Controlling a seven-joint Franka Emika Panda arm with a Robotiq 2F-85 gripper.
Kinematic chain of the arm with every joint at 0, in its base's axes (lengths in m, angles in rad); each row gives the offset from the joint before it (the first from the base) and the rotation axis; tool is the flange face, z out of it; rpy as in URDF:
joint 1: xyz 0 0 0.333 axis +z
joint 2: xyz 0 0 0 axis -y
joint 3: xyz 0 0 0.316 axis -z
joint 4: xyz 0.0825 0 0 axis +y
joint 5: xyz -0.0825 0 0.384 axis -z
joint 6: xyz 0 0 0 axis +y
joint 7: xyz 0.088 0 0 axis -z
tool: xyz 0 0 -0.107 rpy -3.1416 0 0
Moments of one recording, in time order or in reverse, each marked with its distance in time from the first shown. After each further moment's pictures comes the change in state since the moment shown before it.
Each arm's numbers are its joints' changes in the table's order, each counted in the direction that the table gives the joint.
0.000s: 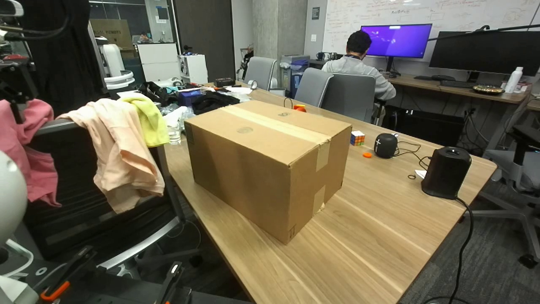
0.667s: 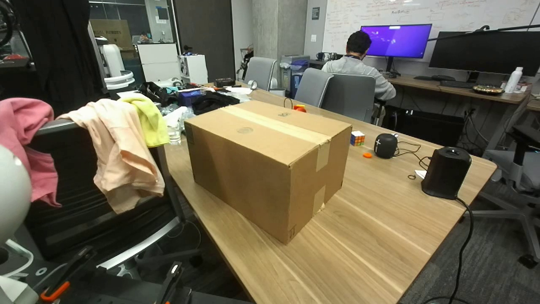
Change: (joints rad) arm 0.083 -0.091 -0.180 0.001 -0.063 -0.329 0.182
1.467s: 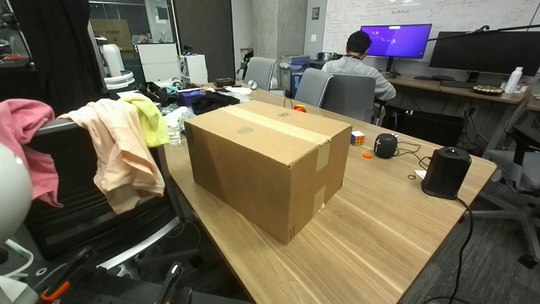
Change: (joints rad) arm 0.016 -0.154 -0.190 0.000 -0.007 -0.300 0.130
